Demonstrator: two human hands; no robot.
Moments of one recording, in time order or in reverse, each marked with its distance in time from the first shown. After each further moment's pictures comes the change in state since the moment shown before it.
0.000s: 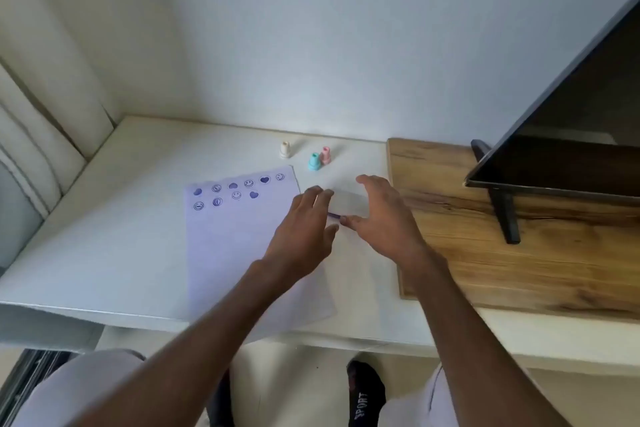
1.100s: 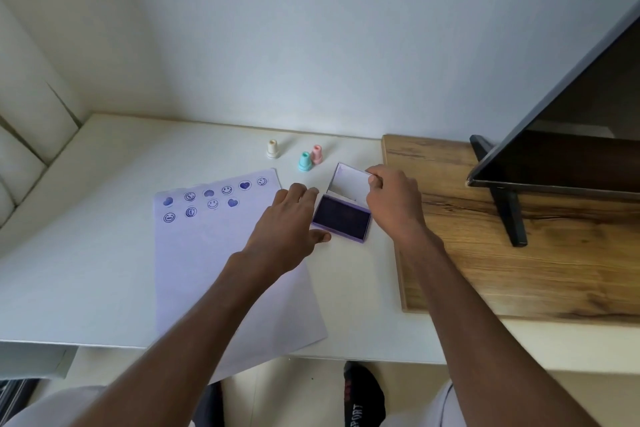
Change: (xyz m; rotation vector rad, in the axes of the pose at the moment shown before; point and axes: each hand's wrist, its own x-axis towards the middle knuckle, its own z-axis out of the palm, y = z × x) left_hand 0.032 -0.021 -0.002 0.088 -0.163 -0.016; right_hand 0.049 0.020 0.001 0.058 0.201 0.171
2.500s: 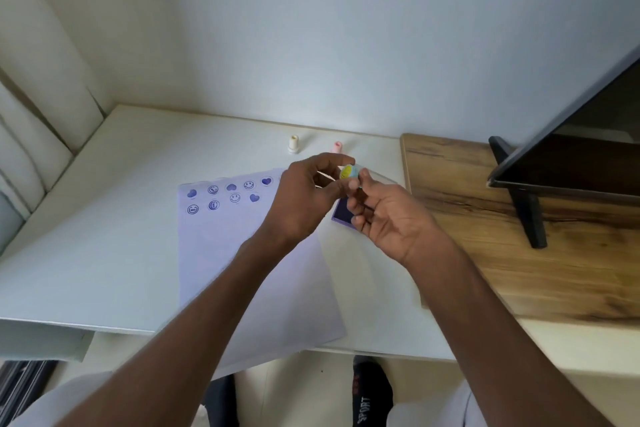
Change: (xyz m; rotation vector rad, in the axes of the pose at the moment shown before) left_hand -0.001 0.006 -0.040 -0.976 0.228 -0.077; right_hand -0.038 -0.038 0.004 1.251 -0.478 0.553
